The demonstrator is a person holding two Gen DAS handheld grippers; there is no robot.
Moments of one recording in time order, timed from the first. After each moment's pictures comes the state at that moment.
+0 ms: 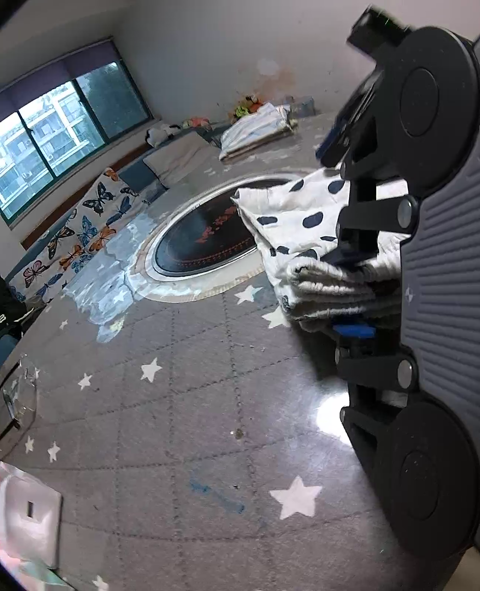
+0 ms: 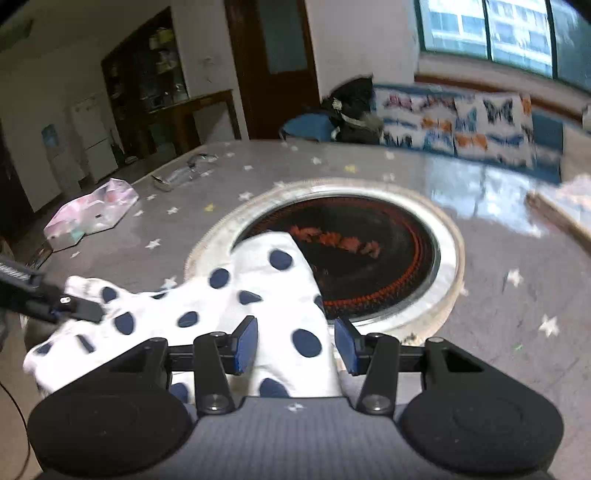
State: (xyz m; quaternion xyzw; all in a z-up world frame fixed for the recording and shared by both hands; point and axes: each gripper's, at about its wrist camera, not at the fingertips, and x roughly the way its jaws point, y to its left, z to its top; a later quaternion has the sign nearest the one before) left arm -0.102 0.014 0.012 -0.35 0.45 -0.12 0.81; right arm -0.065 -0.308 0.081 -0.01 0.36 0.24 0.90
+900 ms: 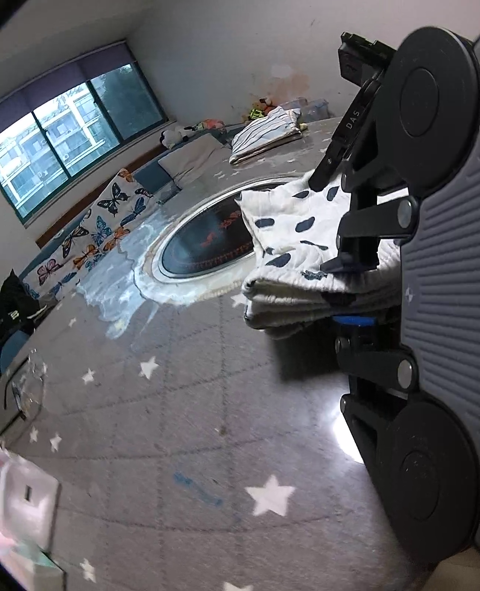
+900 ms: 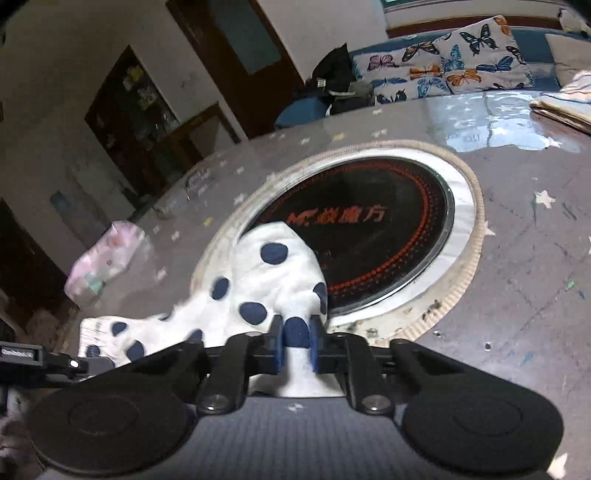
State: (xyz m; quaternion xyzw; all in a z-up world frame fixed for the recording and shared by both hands) left arm -0.114 0.012 0.014 -0.35 0.43 -0.10 0.82; right arm -0.042 -0.330 0.059 0.14 0.39 0.26 0.87
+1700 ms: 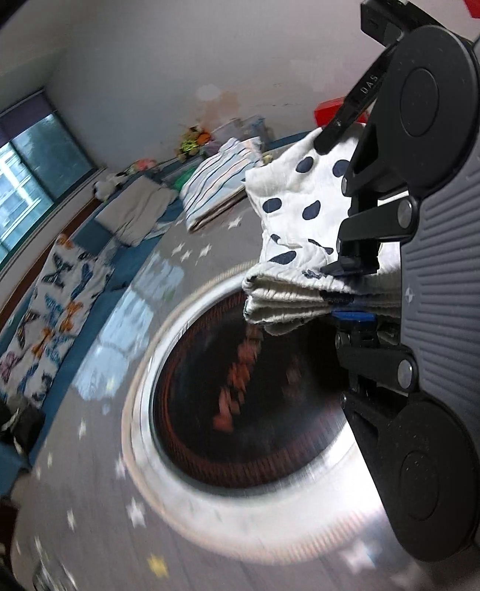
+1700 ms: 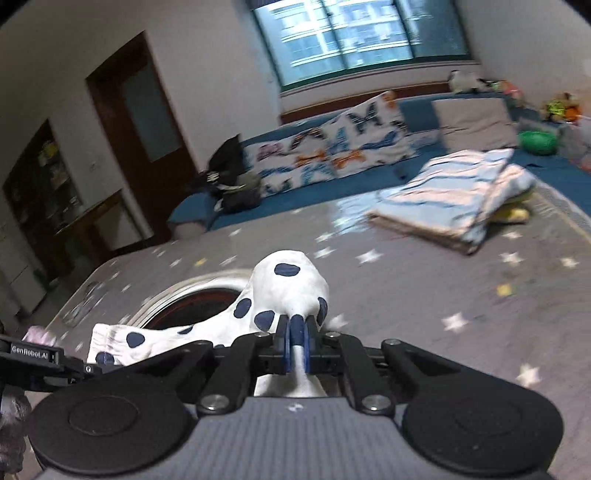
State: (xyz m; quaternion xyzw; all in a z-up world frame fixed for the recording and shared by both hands) left arm 0.033 -0.151 0.049 -0.25 0.46 -0.21 0.82; right arm -0.038 -0.456 0.125 0.15 0.30 0.06 0.94
